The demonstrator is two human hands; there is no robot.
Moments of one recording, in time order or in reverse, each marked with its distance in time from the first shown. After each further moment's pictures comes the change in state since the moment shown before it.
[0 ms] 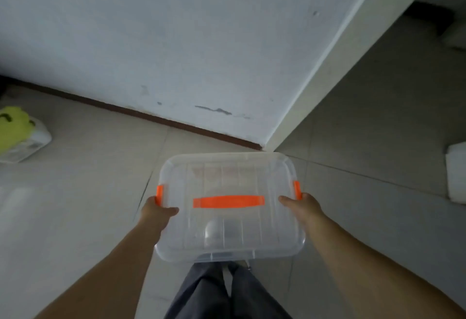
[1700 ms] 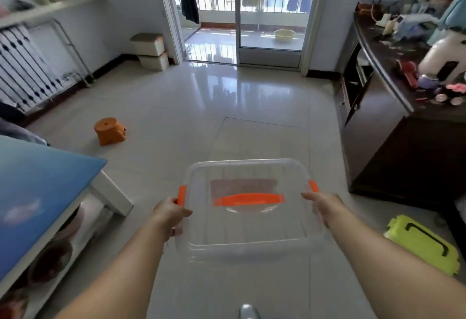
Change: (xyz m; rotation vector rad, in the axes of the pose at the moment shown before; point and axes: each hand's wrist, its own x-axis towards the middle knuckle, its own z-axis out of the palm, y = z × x) left_hand -0.159 -0.692 -0.766 -1.270 0.806 -0.394; right_hand -0.711 -0.126 0.921 -0.696 -0.794 -0.783
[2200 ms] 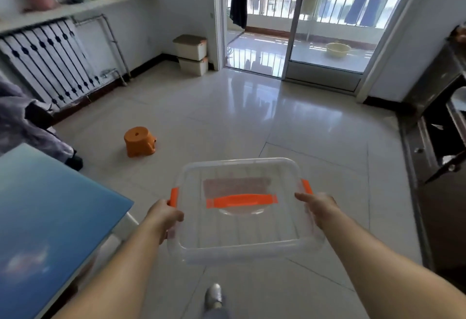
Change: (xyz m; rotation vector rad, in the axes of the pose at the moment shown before) left_hand 0.276 0.146 -0.176 -0.076 0.146 -0.076; right_hand 0.147 -0.215 0.314 -0.099 -0.126 -0.086
